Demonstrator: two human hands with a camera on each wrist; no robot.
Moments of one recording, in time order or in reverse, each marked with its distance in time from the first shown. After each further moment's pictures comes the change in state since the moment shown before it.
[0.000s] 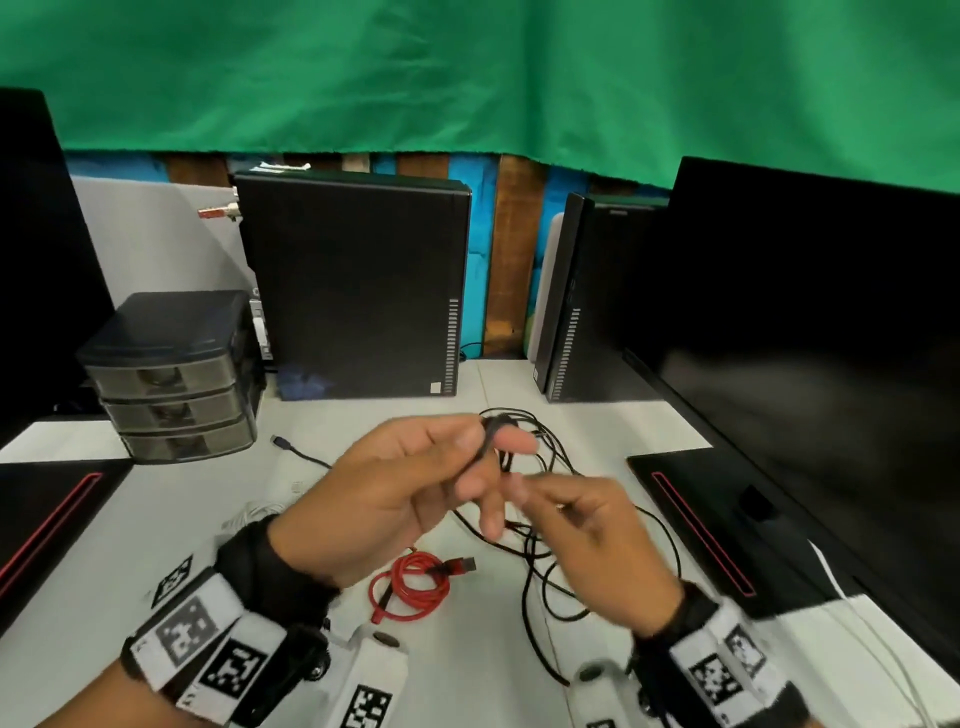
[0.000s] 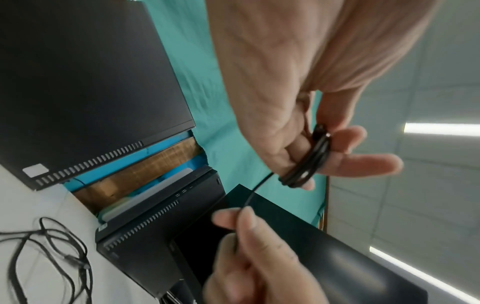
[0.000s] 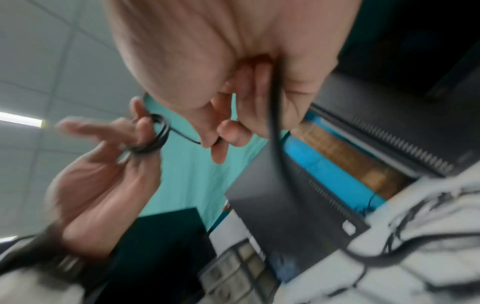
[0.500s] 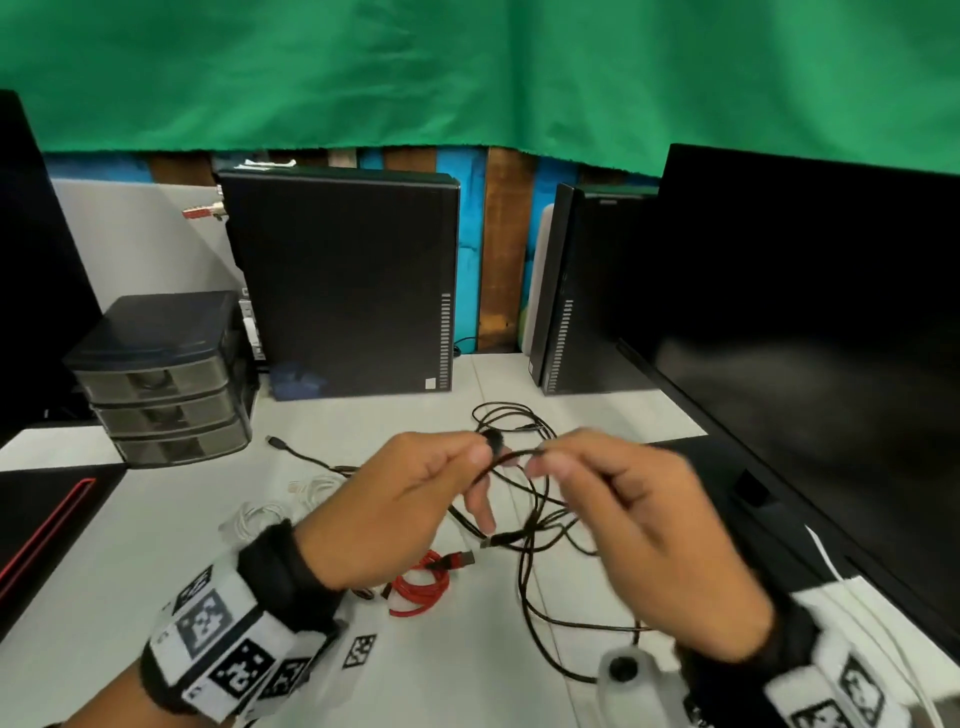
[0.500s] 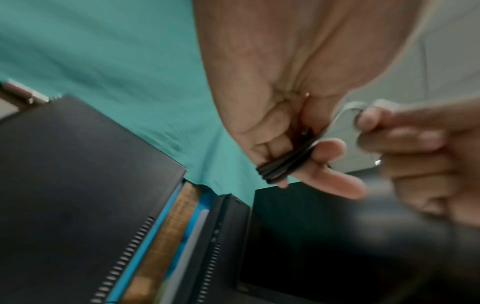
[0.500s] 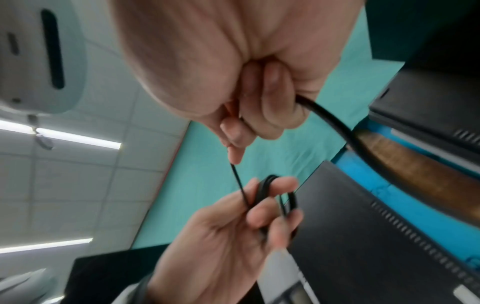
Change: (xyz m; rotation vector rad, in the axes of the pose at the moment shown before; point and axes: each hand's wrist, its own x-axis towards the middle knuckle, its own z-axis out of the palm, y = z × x) left_hand 0.003 -0.014 -0.003 0.765 0.150 -0.015; right_hand -0.014 -0.057 -0.022 -0.103 0.087 -0.229
